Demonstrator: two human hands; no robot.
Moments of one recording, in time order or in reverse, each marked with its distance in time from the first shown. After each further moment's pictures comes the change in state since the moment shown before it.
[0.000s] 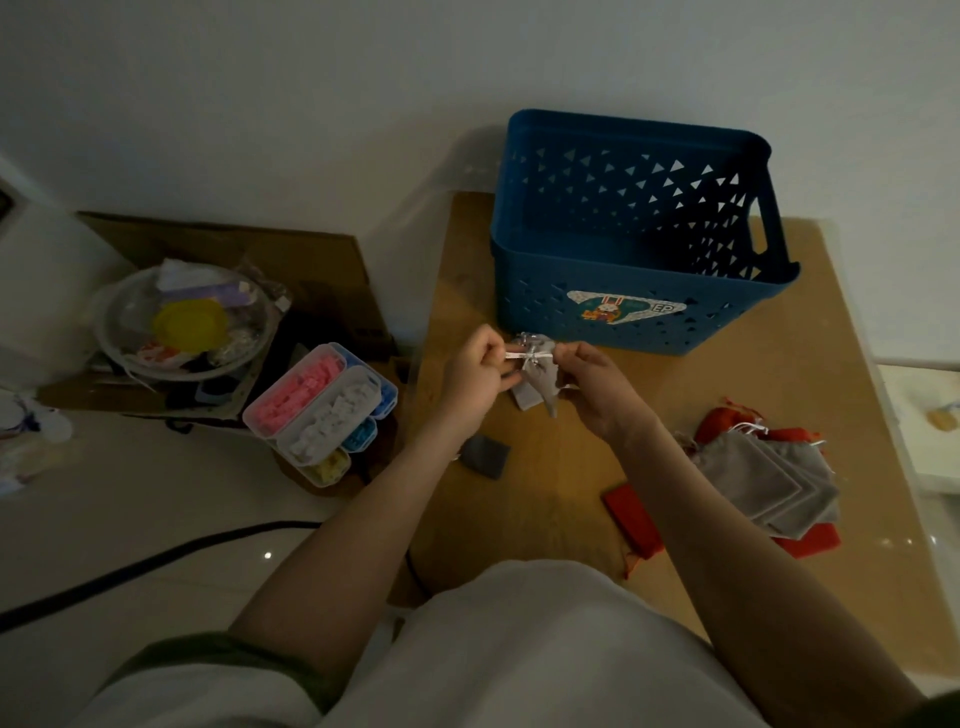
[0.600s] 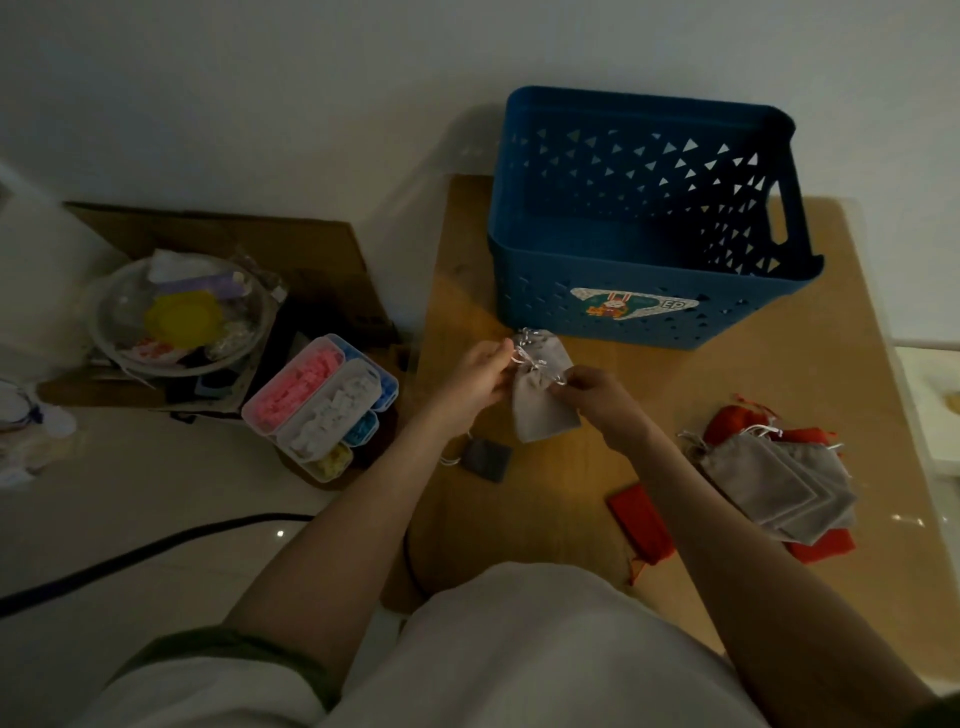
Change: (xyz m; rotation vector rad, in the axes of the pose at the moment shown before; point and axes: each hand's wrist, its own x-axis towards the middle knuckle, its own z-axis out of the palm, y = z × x) left_hand 0.021 0.001 -0.004 -0.091 -0.123 -0.347; right_hand 0.033 0.034 -0.027 -0.482 0.006 0.039
